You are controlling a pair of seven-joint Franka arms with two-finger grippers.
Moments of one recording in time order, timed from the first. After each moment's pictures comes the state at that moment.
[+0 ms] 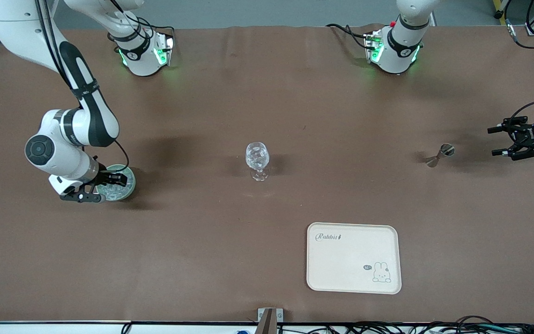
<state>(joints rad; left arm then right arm) 0.64 0.52 0.08 -1.79 -0.65 1.50 -0.27 0.05 0.38 -0.06 -2.11 0.00 2.43 0.05</state>
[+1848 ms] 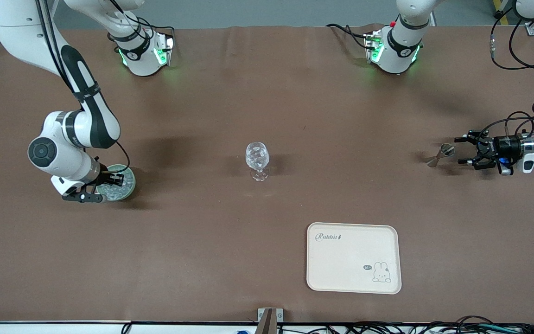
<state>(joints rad) 0.62 0.71 0.05 -1.82 -0.76 1.50 -0.19 0.04 0.39 -0.07 -2.12 0.00 2.43 0.05</state>
